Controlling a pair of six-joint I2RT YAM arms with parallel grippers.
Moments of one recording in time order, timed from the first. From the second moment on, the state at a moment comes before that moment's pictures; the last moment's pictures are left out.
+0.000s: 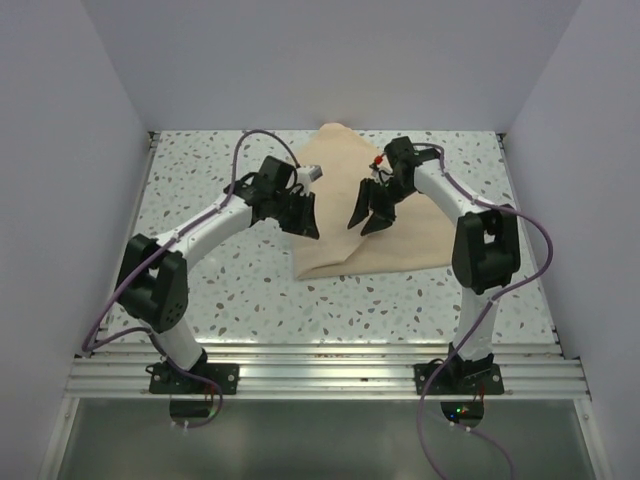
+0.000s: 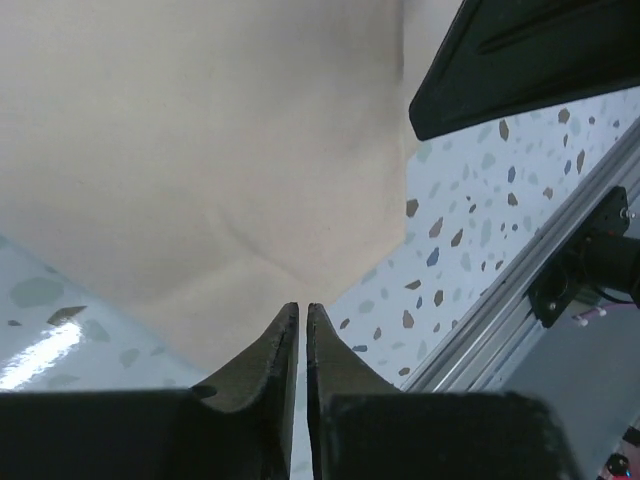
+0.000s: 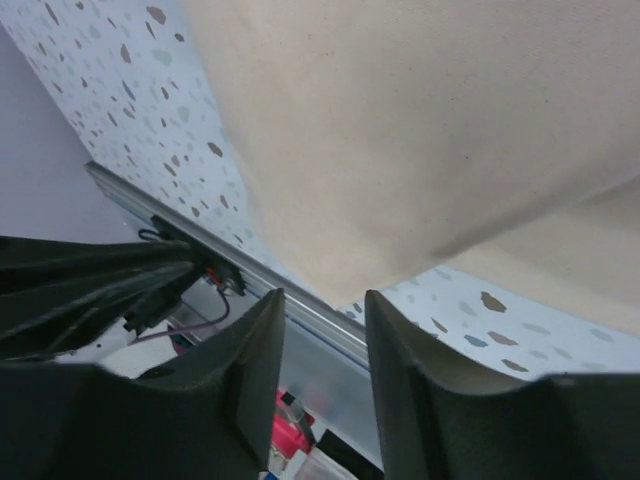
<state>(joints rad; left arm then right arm) -0.51 1.71 1.36 -0.55 0.44 -0.27 0.29 1.99 1.68 -1.01 -0.59 0.47</state>
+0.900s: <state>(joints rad) -0.51 1.89 1.19 -0.46 0.64 -0.25 0.41 2.11 1.50 -0.89 -0.72 0.50</state>
